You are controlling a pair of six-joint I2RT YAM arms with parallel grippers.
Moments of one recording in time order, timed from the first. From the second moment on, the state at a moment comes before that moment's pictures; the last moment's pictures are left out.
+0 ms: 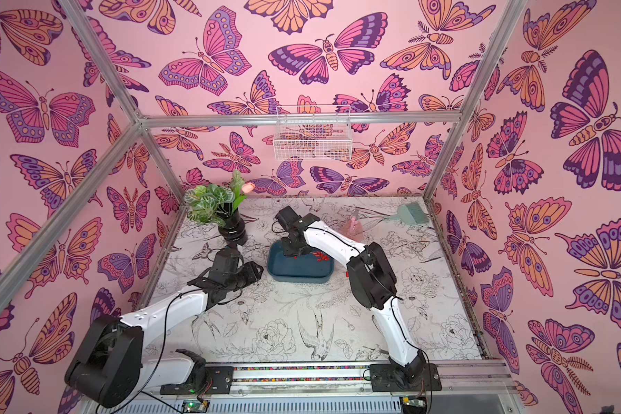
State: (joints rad) left arm -0.38 1.31 0.60 -0.06 0.11 -0.75; right arm 0.80 2.24 1.92 -0.88 0.03 0.47
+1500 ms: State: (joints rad) left arm -0.37 1.32 0.60 -0.06 0.14 -0.75; right arm 0.78 2.38 2.01 -0.90 0.03 0.50
